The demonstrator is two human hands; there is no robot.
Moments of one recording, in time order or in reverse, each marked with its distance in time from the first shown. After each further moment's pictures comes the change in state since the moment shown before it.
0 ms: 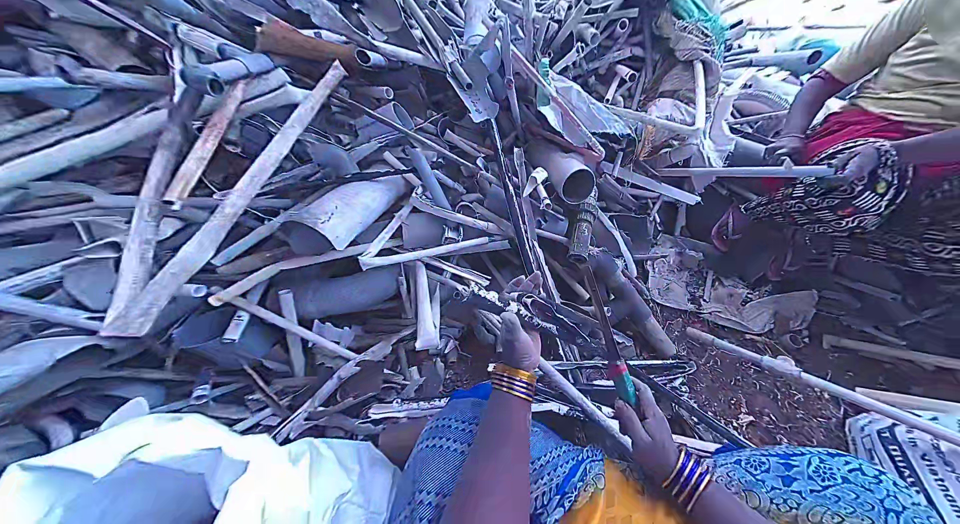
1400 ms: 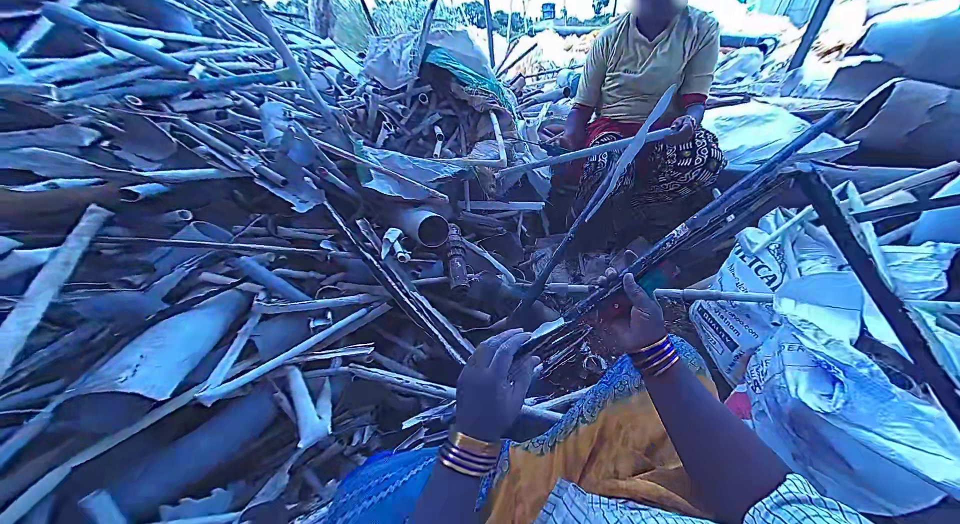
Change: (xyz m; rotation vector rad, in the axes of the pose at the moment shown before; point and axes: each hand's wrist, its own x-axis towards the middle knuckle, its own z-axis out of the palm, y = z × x) left_hand -0.140 0.039 0.092 0.978 -0.754 0.835; right_hand -0.026 -0.090 -0.182 1.328 0.727 -0.176
